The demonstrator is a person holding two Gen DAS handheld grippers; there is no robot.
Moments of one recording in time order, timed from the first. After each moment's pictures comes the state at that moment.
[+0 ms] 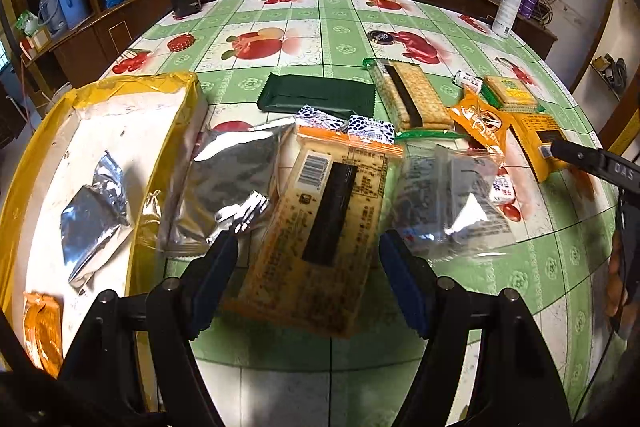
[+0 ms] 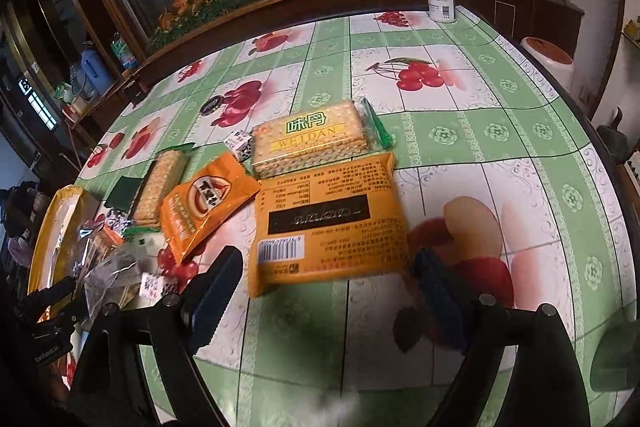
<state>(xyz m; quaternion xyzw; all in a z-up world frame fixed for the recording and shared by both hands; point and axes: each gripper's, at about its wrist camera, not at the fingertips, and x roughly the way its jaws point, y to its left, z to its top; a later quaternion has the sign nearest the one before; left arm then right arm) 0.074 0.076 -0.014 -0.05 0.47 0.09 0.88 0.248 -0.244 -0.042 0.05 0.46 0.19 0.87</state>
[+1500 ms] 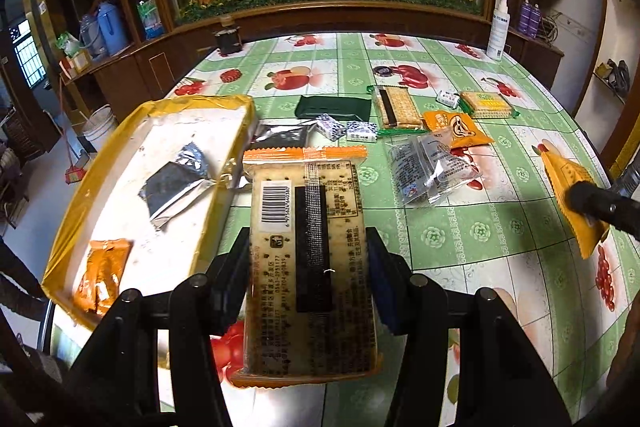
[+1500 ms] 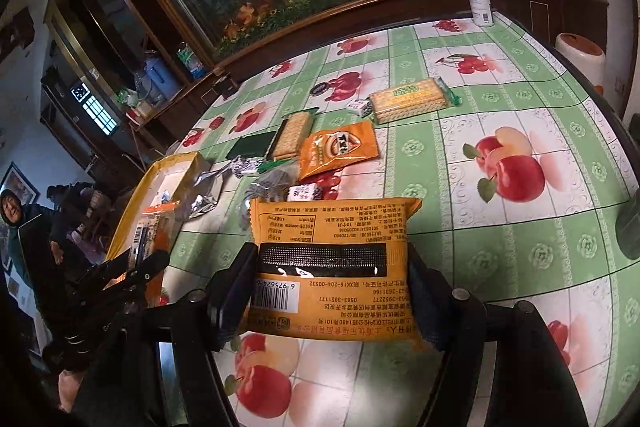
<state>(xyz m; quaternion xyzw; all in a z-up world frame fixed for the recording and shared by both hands) -0.018 0.051 0.031 -0.02 0.40 0.15 0.91 0.107 -0.245 0.008 0.11 0.43 0.29 0.85</state>
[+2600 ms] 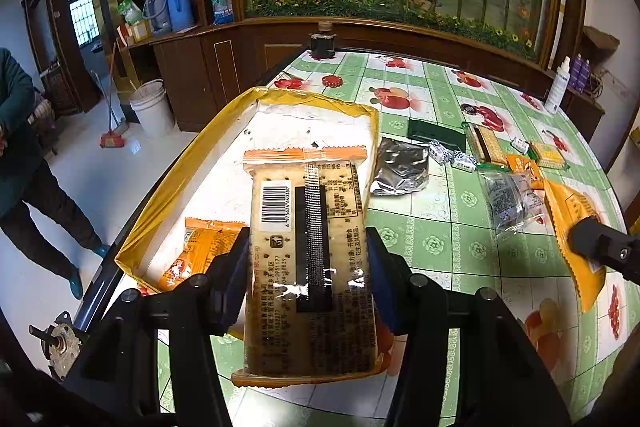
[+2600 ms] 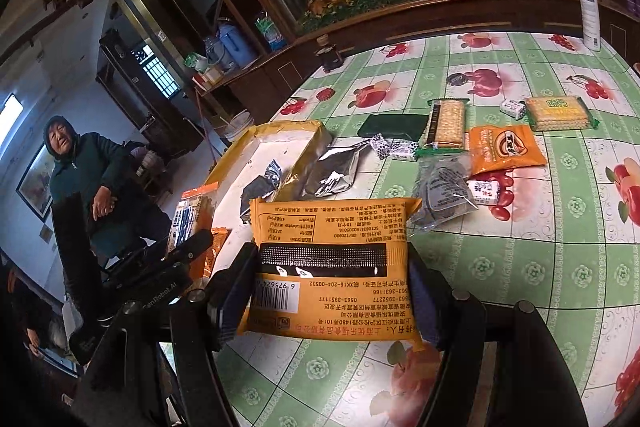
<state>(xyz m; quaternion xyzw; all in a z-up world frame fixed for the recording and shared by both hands) -0.072 0.144 0.044 -0.09 0.36 0.23 0.90 0.067 -0.125 0.037 0.08 0.42 0.41 0.81</state>
